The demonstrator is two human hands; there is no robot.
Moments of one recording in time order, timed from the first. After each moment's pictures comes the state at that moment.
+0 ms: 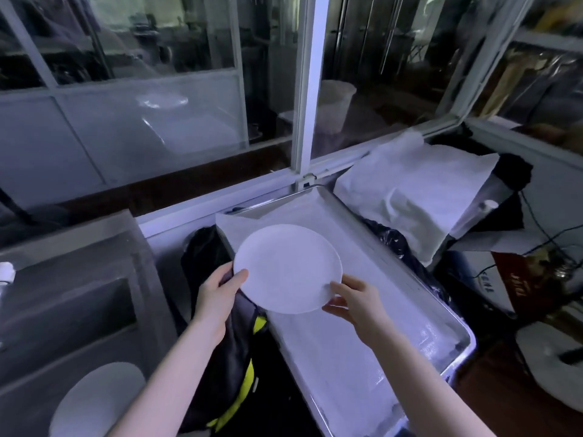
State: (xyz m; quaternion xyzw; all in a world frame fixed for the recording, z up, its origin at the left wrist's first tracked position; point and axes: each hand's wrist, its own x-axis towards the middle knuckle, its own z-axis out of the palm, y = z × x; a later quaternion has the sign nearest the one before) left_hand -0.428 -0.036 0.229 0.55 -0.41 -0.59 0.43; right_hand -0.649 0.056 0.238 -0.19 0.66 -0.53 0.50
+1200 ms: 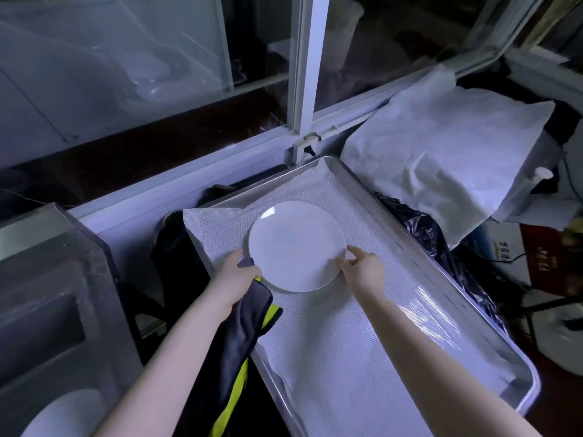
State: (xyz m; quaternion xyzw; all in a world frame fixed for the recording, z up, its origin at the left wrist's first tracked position) left_hand -0.493 -0.179 0.154 0.60 -0.50 -0.59 0.18; right_hand -0.722 -0.104 0.119 -0.27 0.85 -0.32 0.30
